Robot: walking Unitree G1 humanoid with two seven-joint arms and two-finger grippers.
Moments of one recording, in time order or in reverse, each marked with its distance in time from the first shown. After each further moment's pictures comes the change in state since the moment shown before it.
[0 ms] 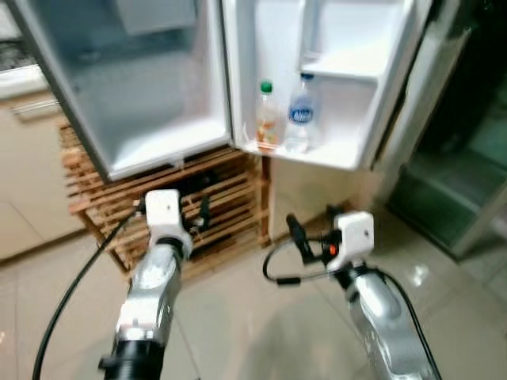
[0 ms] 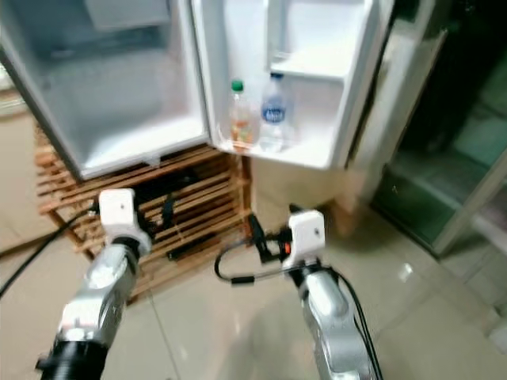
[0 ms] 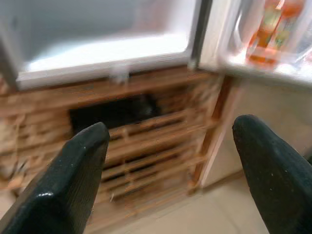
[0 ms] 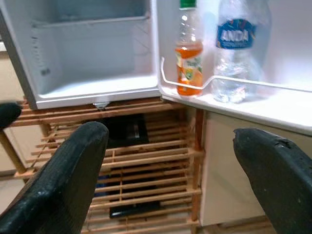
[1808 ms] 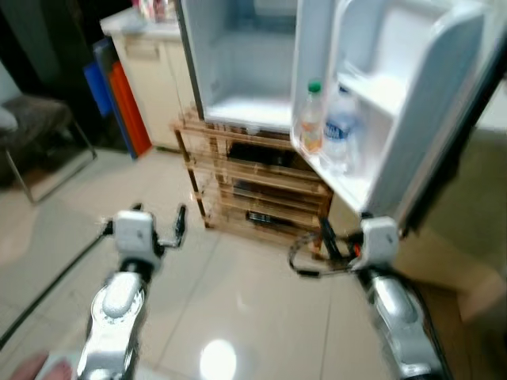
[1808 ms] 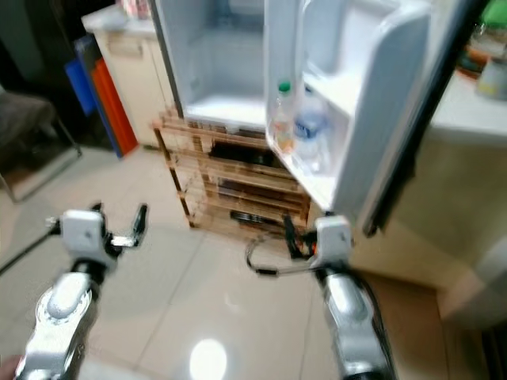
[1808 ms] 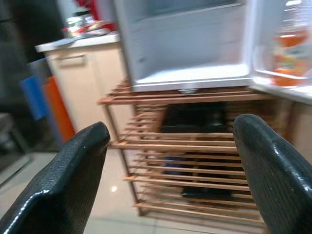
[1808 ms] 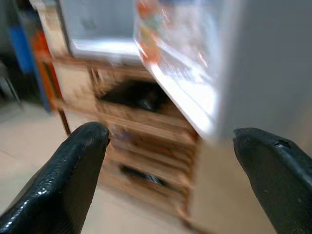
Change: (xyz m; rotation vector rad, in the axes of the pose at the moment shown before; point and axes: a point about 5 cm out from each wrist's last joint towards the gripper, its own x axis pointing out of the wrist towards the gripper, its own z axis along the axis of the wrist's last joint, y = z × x) left arm -0.036 0.018 0.006 0.199 -0.237 -0.132; right arm -0.036 -0.062 -0.046 -0.089 0.124 -0.231
